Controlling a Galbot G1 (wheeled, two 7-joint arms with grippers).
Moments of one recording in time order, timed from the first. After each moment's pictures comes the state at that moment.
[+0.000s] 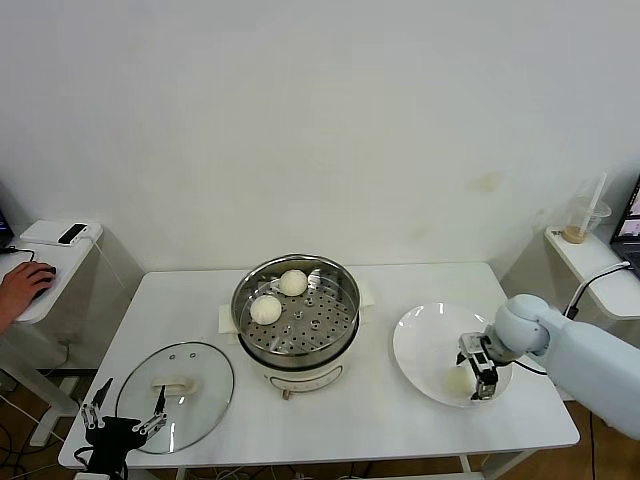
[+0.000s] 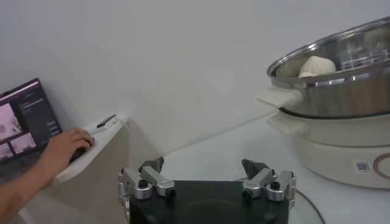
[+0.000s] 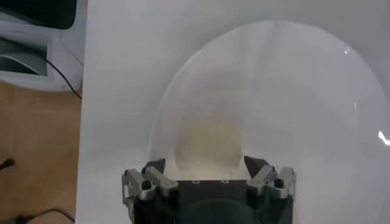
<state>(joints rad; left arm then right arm) 1.85 -1.32 -0.81 -2.20 0.03 0.12 -0.02 -0.26 0.58 -0.63 1.48 -0.25 -0.31 -1.14</state>
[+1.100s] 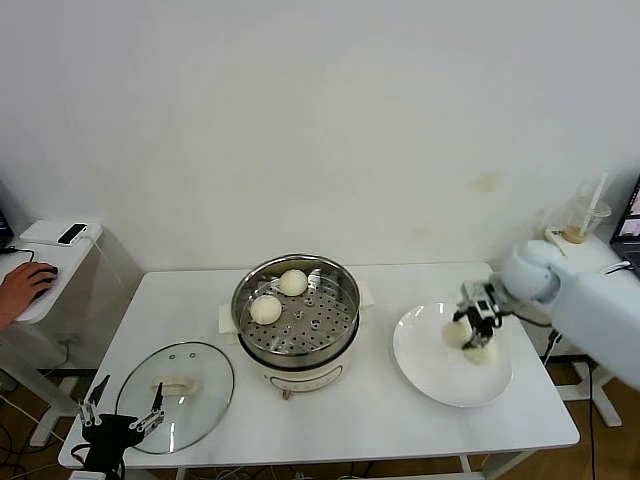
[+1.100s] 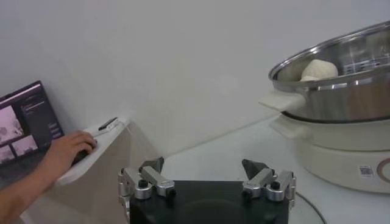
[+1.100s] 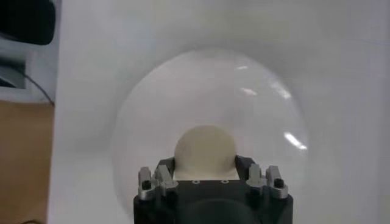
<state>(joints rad) 1.85 -1.31 -0.82 -2.21 0.02 0.12 -0.02 0.05 0.61 -0.71 1.45 -0.12 -0.30 -1.20</state>
